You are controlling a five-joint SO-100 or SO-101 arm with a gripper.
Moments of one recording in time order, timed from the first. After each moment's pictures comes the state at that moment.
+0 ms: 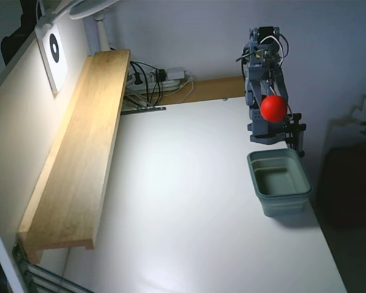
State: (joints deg) arm -59.1 126.7 85.3 99.7 -90.3
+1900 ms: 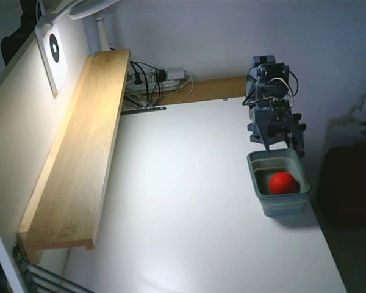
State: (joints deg) arm -58.5 72.3 43.9 91.6 -90.2
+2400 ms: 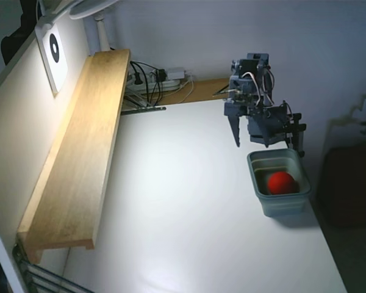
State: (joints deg) arm -44.5 78.4 48.2 92.6 -90.2
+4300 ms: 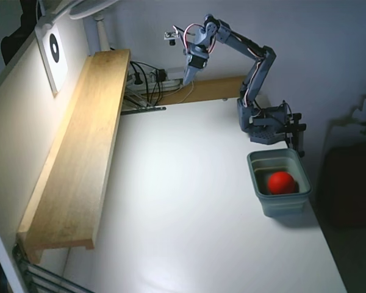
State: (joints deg) arm 27.3 116.5 75.1 98.6 -90.2
